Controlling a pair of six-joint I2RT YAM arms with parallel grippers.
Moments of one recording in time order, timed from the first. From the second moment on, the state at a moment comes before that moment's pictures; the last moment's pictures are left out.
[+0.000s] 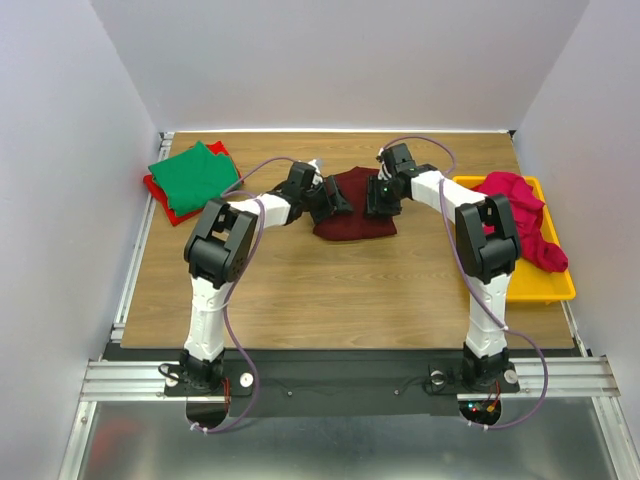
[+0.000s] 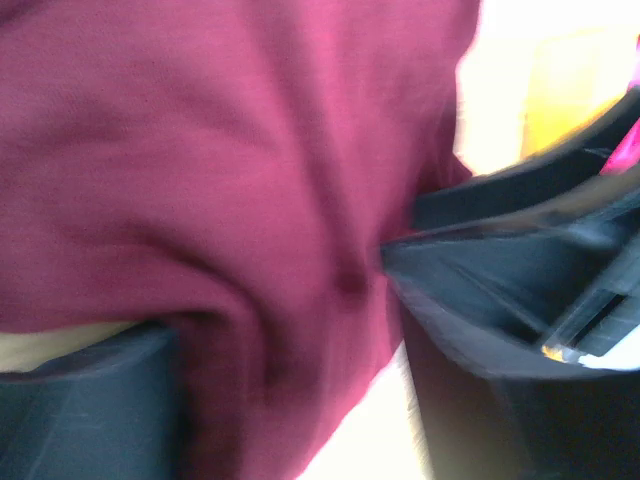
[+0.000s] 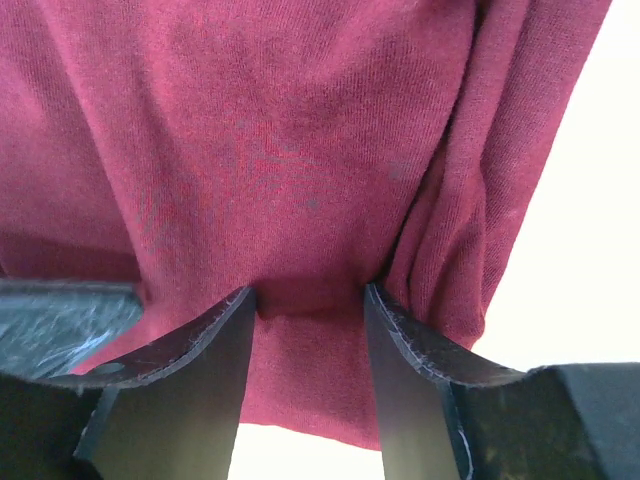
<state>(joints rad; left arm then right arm) -0.48 2.13 1.38 0.10 0.40 -0.80 0.34 2.11 1.59 -0.52 -0.21 0.34</state>
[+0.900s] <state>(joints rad) -0.33 2.16 1.73 -0.54 0.03 -0.43 0.38 1.90 1.42 -0.57 -0.21 0.34</state>
